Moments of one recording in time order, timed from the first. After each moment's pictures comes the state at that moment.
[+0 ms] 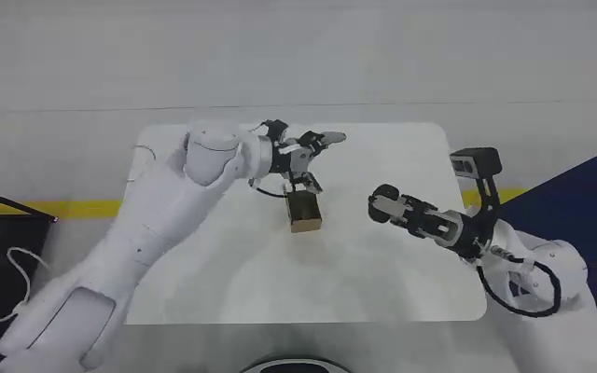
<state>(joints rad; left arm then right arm) 0.72 -1.27 -0.87 -1.48 -0.75 0.71 -0.61 -1.59 -1.01 1.77 -2.18 0.38 -0.20 1.01</state>
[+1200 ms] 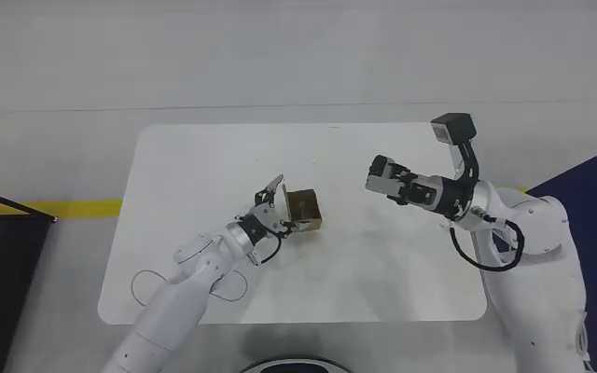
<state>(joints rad) 1.29 -1.30 -1.04 -1.58 -1.30 0.35 -0.15 -1.32 -0.99 1.64 -2.00 0.30 -0.24 1.05</state>
